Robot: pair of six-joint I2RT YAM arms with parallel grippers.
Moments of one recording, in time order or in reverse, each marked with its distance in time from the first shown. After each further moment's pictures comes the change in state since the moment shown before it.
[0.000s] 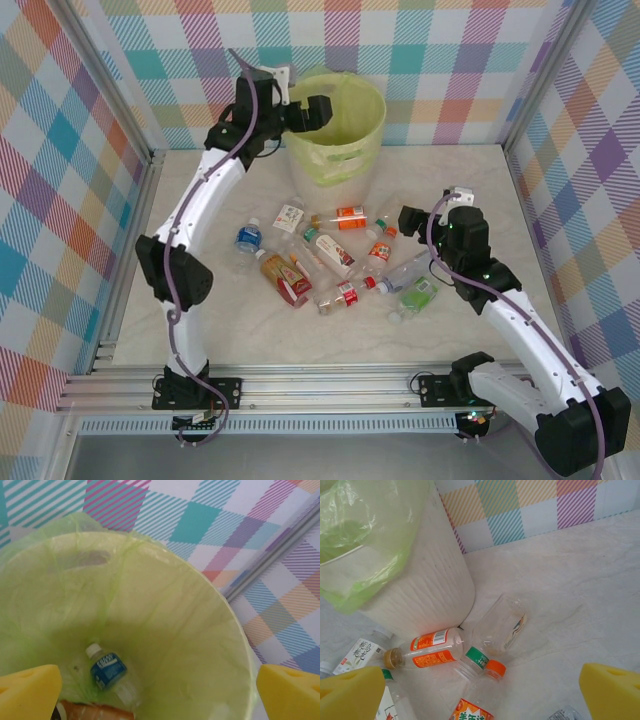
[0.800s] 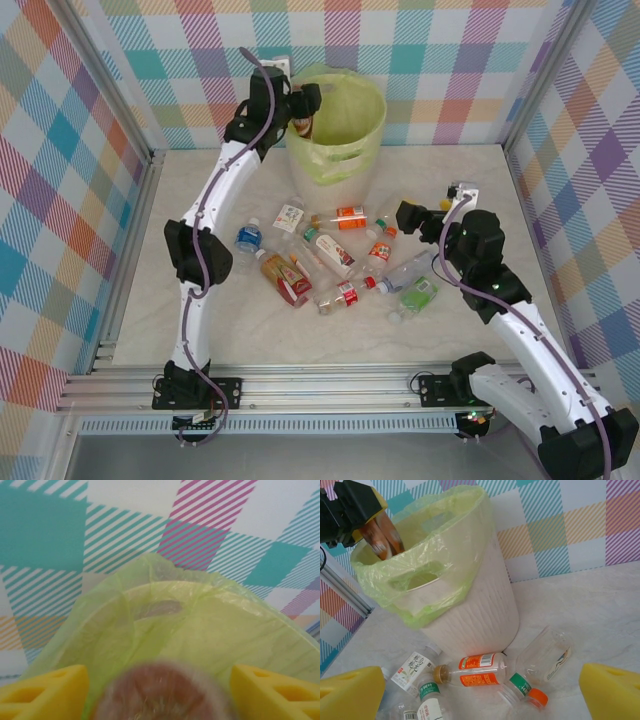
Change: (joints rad) left arm 0.021 0.312 0.332 0.024 -0.254 0.053; right arm 0.000 -0.087 0.000 0.097 -0.137 -0.017
